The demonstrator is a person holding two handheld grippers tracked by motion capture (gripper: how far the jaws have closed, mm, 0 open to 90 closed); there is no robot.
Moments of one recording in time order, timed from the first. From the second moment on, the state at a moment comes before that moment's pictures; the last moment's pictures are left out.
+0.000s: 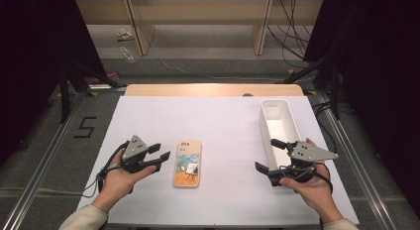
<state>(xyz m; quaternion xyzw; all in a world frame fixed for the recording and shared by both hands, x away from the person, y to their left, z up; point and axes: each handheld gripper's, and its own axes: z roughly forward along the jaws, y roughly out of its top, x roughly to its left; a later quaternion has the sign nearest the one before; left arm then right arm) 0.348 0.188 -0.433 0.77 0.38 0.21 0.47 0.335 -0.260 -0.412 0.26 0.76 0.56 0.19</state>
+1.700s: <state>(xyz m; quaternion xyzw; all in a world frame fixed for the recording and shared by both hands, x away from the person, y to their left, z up) 0.357 0.073 -0.480 0.87 0.35 0.06 0.34 0.335 -0.259 -0.416 0.27 0.76 0.56 0.18</state>
